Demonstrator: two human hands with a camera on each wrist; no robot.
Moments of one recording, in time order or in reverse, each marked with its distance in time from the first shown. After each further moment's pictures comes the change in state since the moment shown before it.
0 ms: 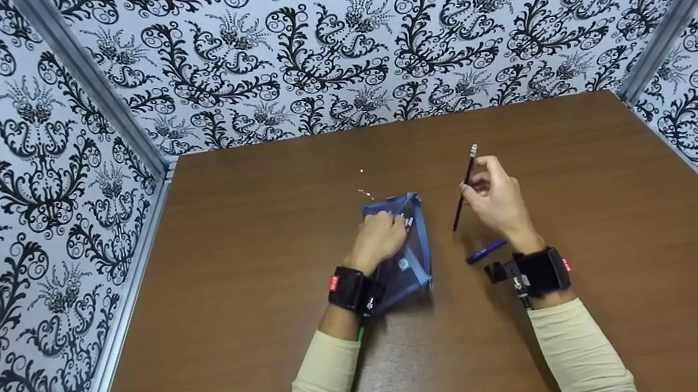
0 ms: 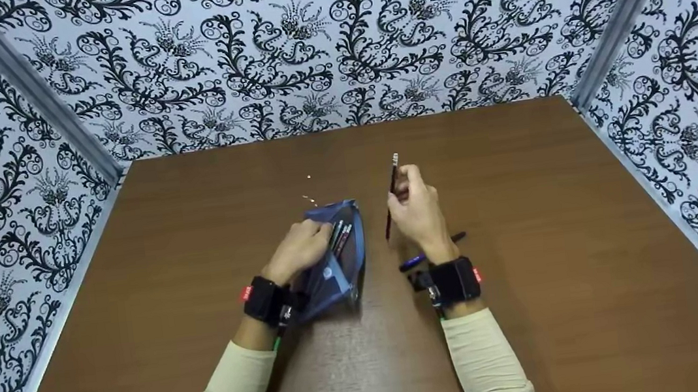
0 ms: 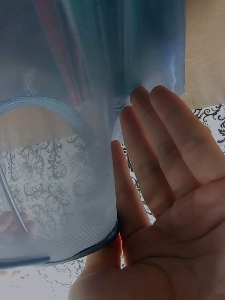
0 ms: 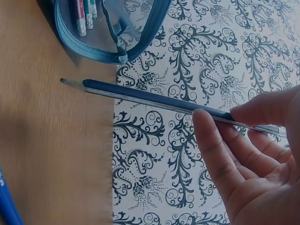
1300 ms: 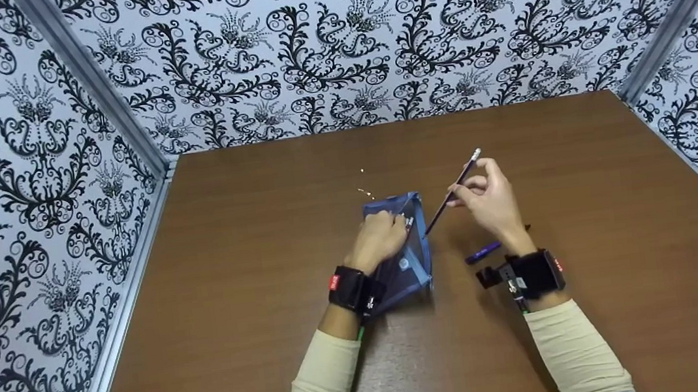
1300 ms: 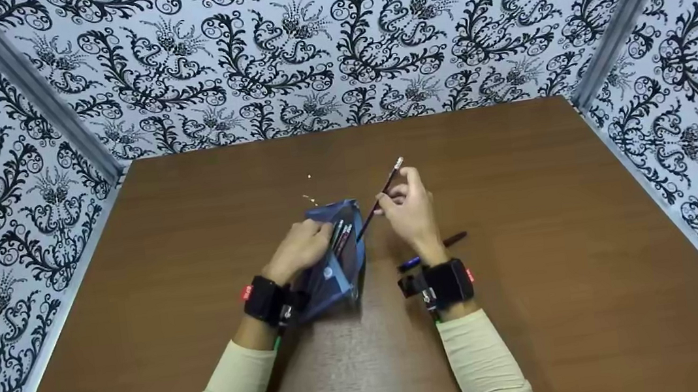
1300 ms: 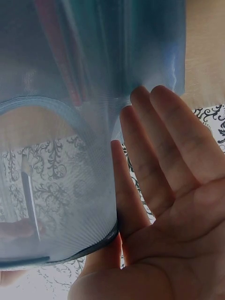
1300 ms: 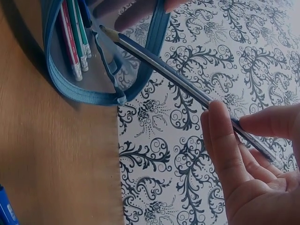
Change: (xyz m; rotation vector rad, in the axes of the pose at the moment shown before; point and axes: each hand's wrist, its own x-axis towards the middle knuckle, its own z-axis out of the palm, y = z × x) left_hand -0.001 0.001 0.000 0.012 0.013 0.018; right_hand 0.001 -0.010 0.012 0.414 -0.037 0.219
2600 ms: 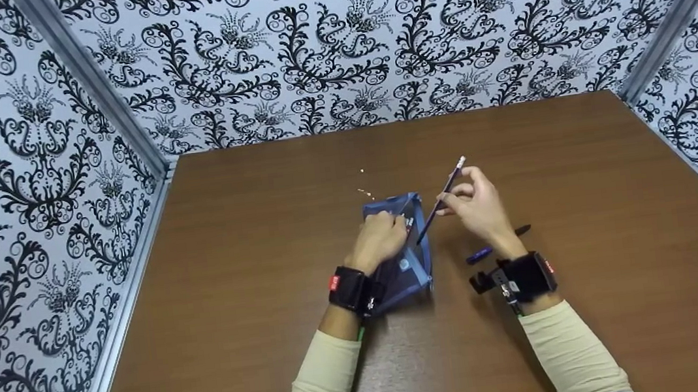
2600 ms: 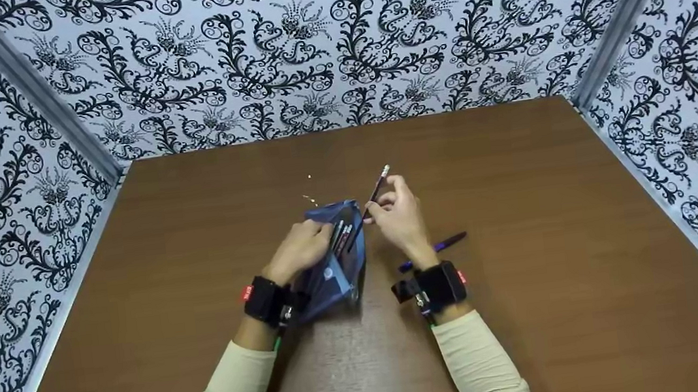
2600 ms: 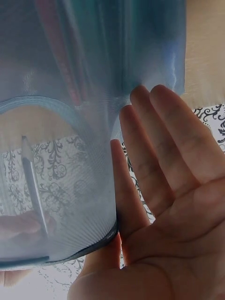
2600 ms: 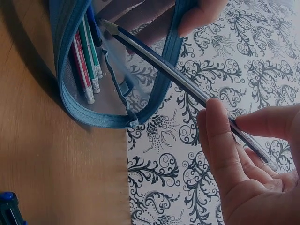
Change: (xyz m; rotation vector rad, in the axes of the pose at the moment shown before) left_hand 0.000 -0.002 0.001 -0.051 -0.019 -0.009; right_hand -0.003 0.006 0.015 0.031 -0.072 0.038
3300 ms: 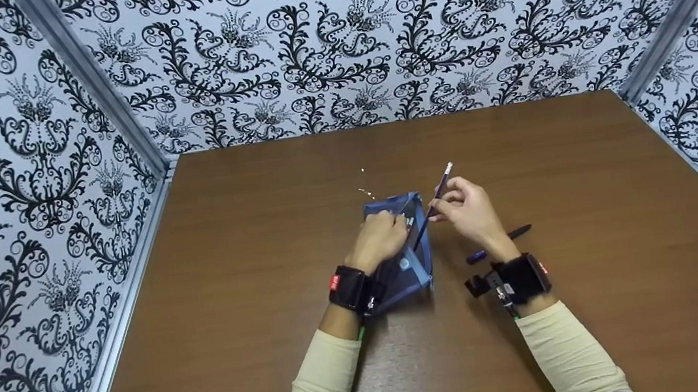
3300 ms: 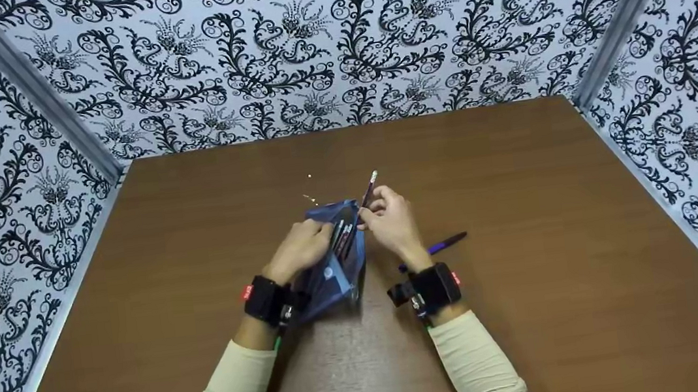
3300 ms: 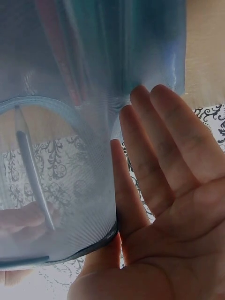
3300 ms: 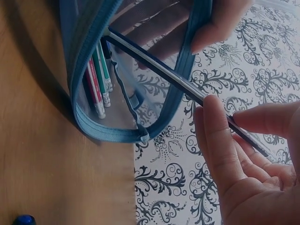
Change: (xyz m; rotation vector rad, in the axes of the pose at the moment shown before) left_hand 0.000 0.001 0.000 0.022 0.004 0.000; right_hand -0.002 0.007 0.011 -0.015 -0.056 -0.002
